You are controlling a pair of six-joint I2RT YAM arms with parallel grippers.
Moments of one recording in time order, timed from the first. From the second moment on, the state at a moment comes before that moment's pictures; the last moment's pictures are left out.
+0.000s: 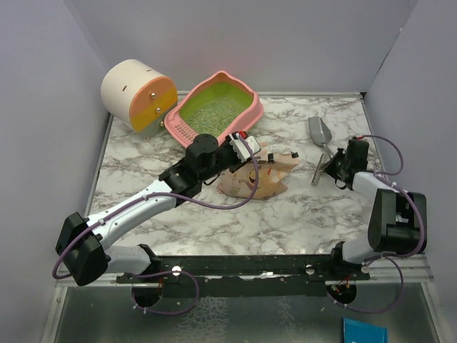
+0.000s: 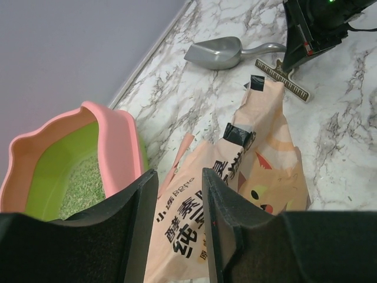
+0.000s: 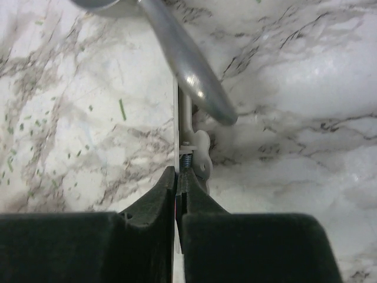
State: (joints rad) left arm -0.83 1.26 1.00 0.10 0.09 0.39; right arm -0.14 1.51 0.70 0.06 -0.10 0.51
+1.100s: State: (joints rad) left arm -0.66 1.42 1.32 -0.21 0.93 0.20; right arm 0.03 0.82 0.67 0.23 -1.21 0.35
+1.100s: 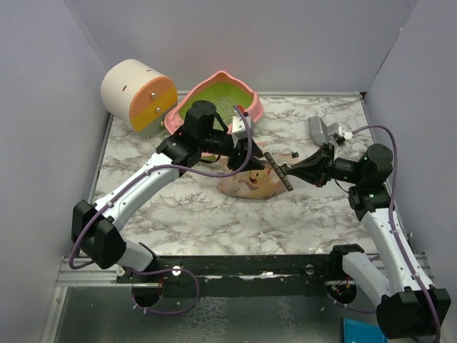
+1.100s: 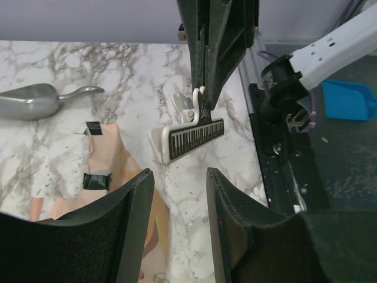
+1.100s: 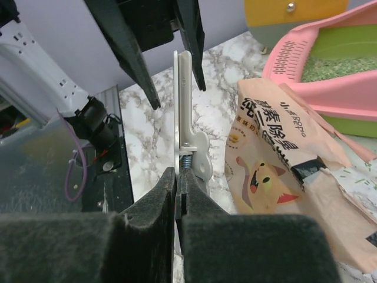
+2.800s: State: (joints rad) left arm -0.52 1.49 1.34 0.01 1.17 -0.15; right arm 0.15 0.90 0.74 0.01 -1.18 0.16
